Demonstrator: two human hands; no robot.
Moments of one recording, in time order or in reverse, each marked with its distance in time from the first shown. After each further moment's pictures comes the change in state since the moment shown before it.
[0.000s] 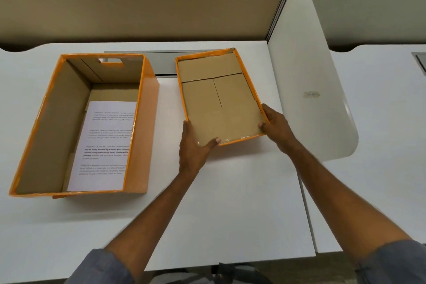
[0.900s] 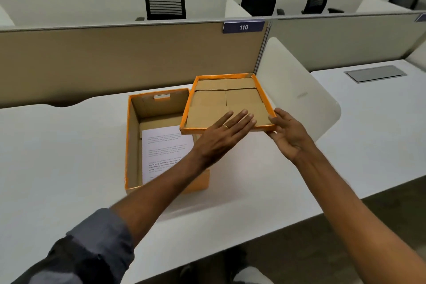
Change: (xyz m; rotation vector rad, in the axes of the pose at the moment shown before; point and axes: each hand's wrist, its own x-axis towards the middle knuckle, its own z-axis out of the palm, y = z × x) left_hand -0.059 0.027 -0.226 0.820 0.000 1.675; right_hand -0.226 -0.195 0.126 1.118 0.314 -0.039
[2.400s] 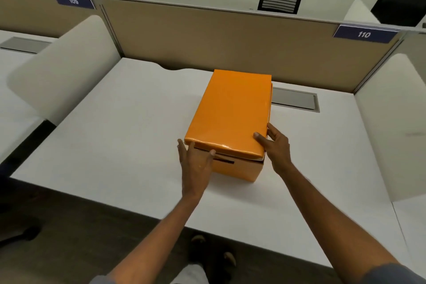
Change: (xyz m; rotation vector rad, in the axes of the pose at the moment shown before) left_hand -0.187 0.073 -0.048 -0.546 0.348 -1.722; right_hand 0.024 0.154 0.089 -0.675 -0.398 -0.069
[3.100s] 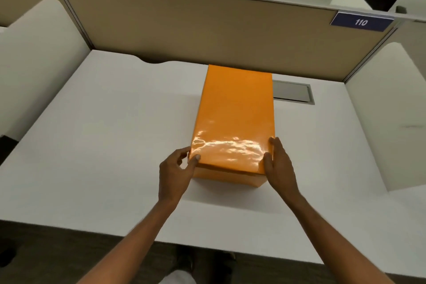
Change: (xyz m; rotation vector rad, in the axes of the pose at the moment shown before) left_hand 0.081 -0.051 -0.041 -0.041 -0.055 0.130; right_hand -0.020 0.028 0.023 -0.644 0.140 -0.090
